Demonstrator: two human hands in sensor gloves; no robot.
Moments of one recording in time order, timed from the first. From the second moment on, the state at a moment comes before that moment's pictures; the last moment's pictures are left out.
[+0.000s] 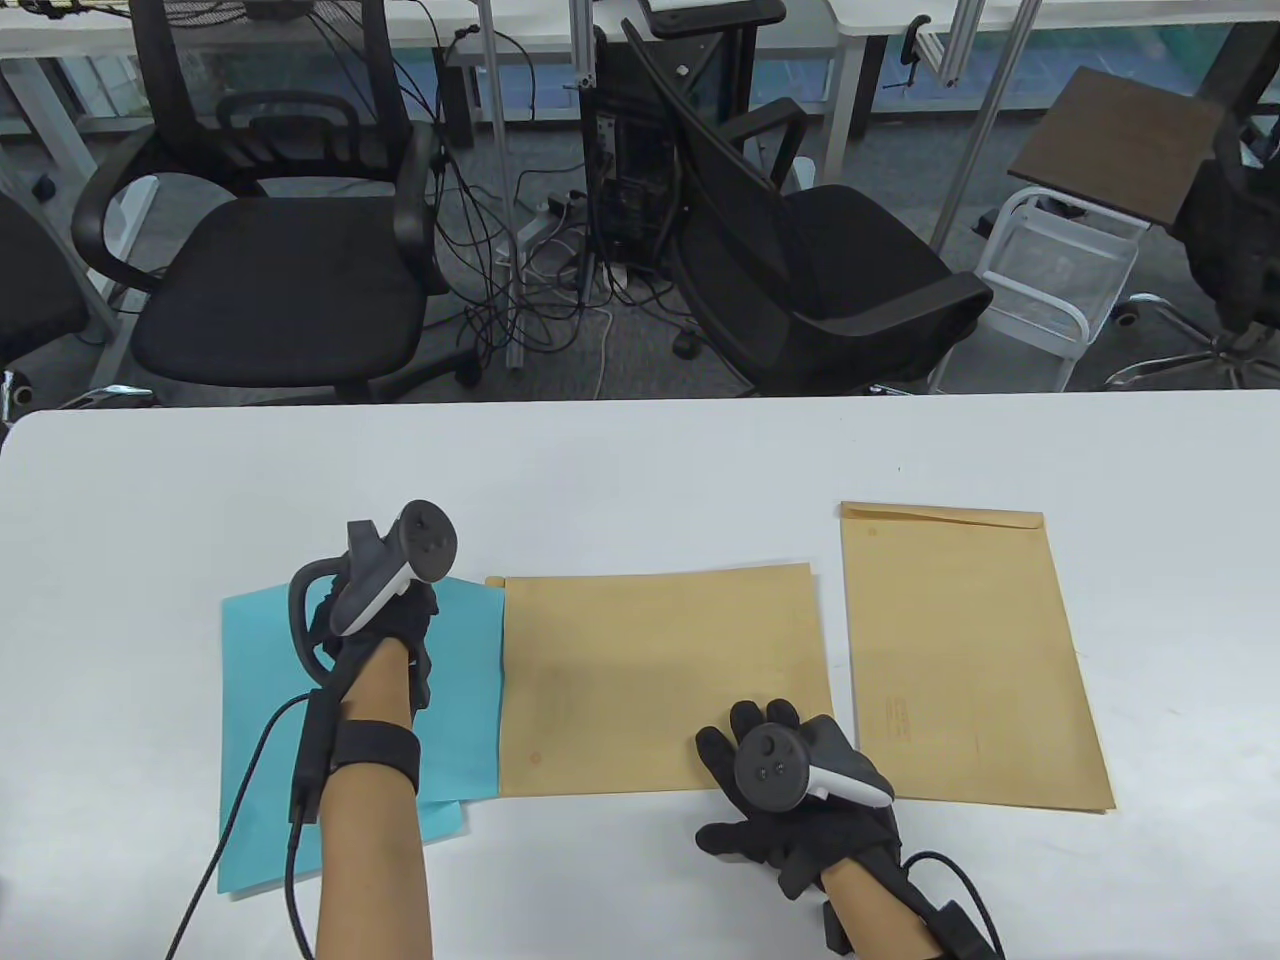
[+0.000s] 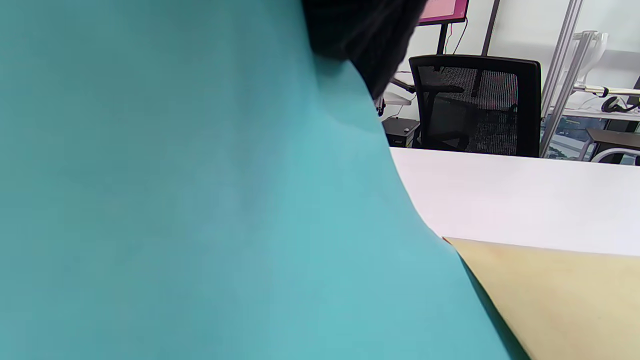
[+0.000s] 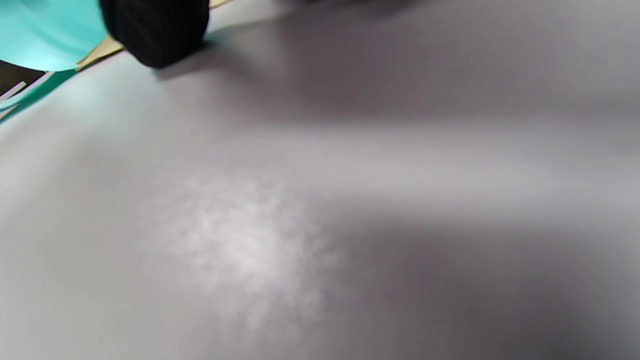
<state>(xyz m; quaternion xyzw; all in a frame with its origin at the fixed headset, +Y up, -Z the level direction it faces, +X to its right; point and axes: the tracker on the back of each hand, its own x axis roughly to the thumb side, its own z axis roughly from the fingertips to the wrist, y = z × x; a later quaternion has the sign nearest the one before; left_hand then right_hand) -0.239 -0.685 -0.397 -0.07 0.06 0.01 1.00 0.121 -0.808 -0.254 0.24 0.32 0.91 0.14</state>
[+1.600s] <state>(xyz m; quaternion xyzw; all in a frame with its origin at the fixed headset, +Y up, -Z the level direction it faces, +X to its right) -0.231 -0.711 -0.417 -0.12 0.10 0.08 0.98 0.121 -0.808 -0.254 0.25 0.33 0.90 0.15</state>
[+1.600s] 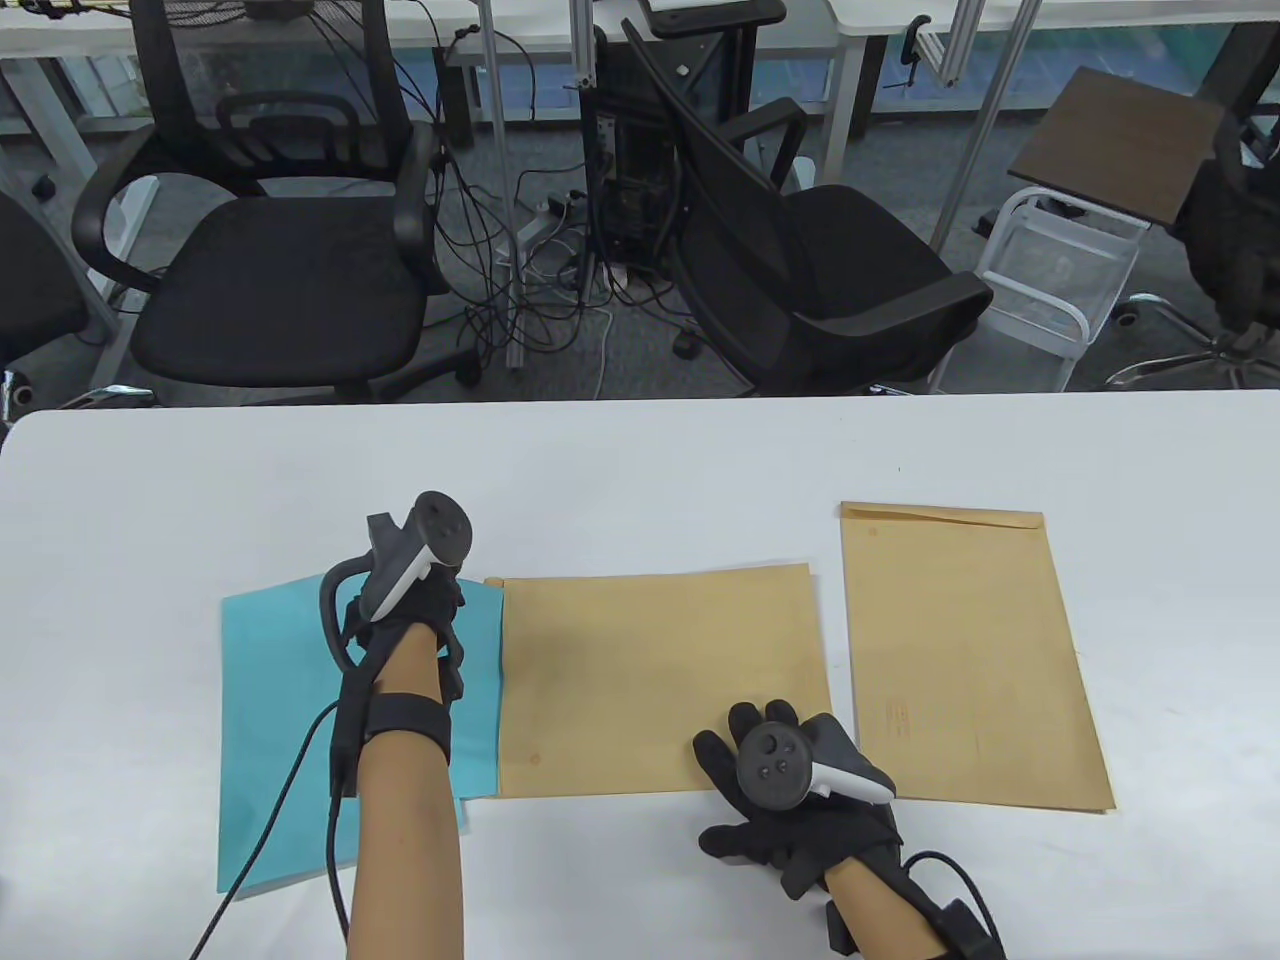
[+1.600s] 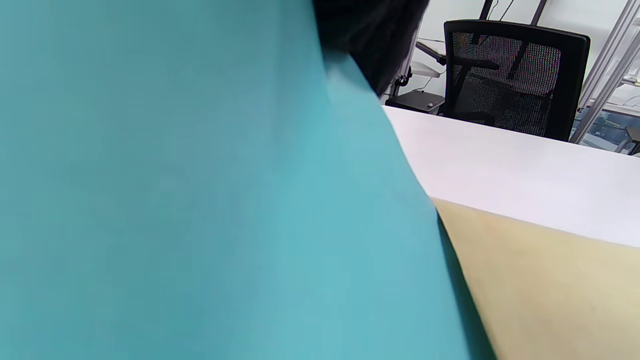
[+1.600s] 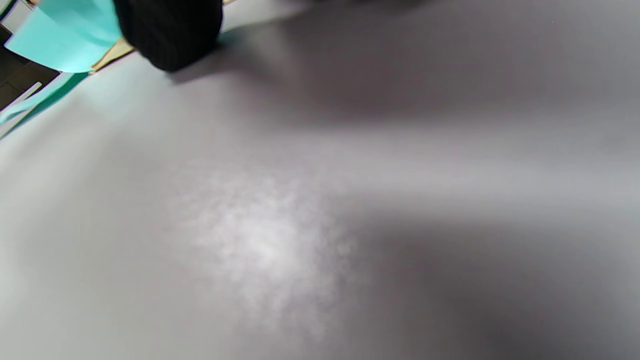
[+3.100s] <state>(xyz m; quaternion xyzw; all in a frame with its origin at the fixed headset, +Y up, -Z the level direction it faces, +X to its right) -0.234 -0.700 -0.362 -0.24 0.09 0.02 0.97 0.122 -0.809 -0.254 0.25 0.33 0.90 0.15</state>
